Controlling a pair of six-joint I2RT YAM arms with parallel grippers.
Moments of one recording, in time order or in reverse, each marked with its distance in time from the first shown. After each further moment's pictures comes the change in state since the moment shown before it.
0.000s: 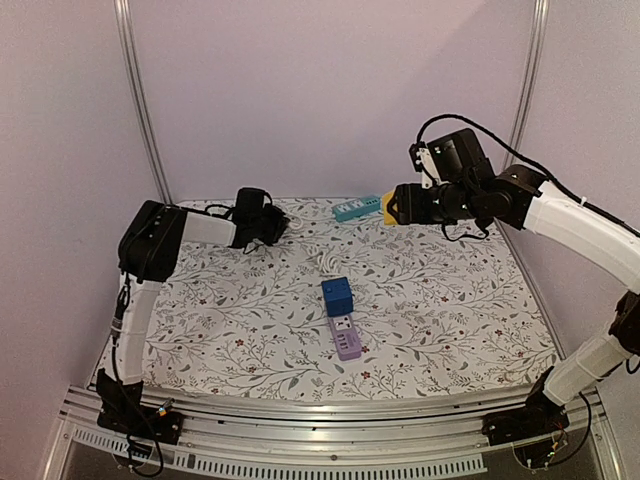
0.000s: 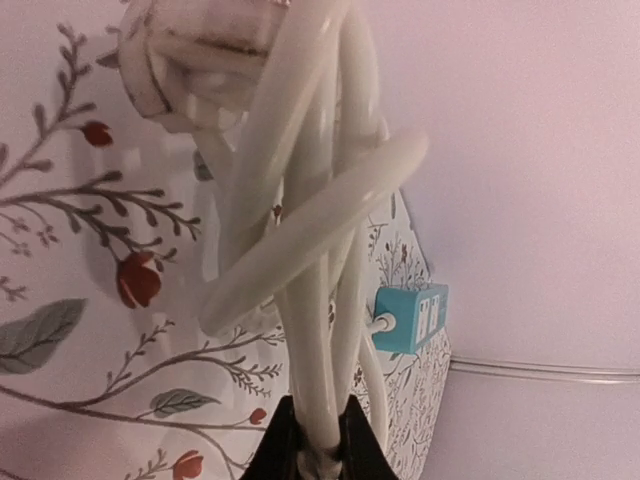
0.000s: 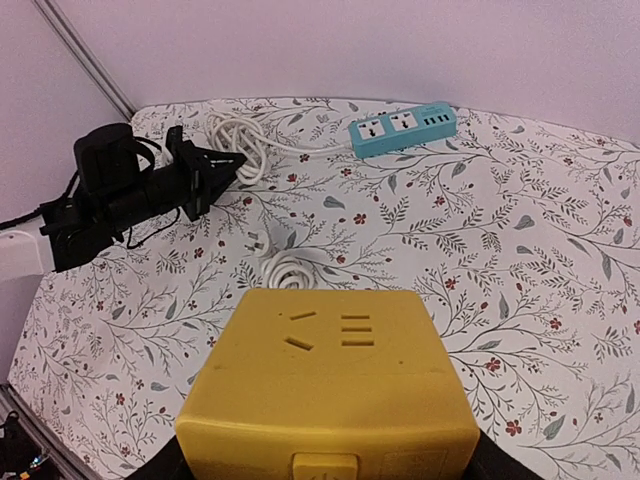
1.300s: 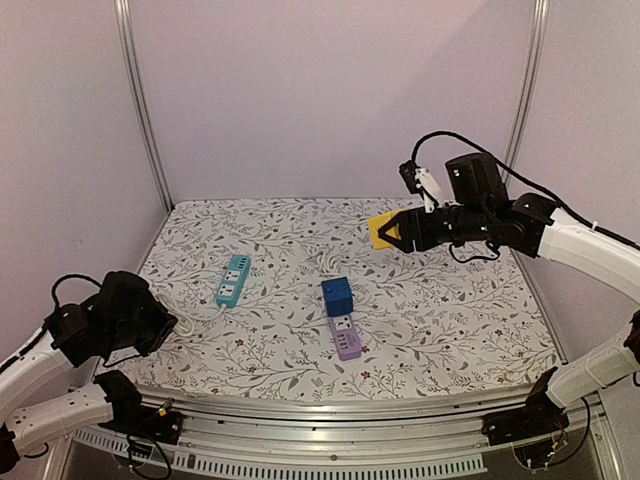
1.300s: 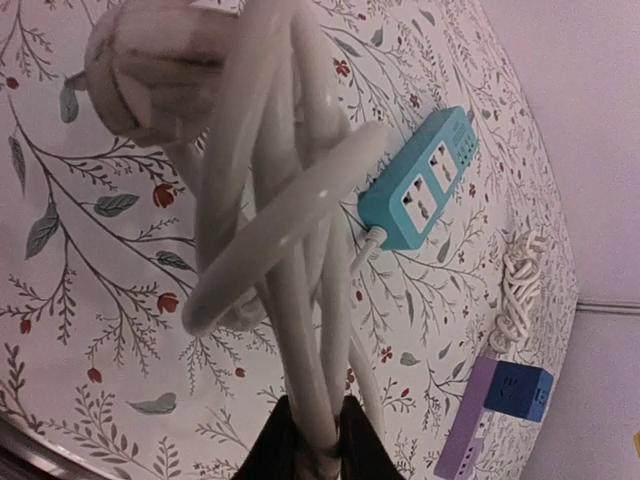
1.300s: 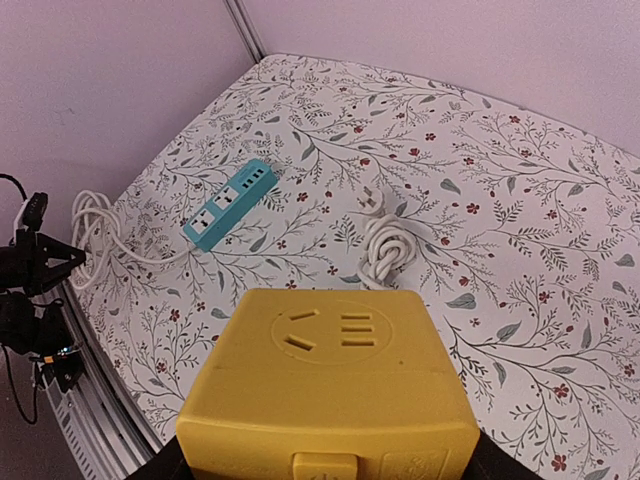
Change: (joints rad) left arm -0.188 -1.927 -1.270 -1.012 -0.372 -0.044; right arm -0.017 -0.135 -0.241 0.195 -0.336 -0.188
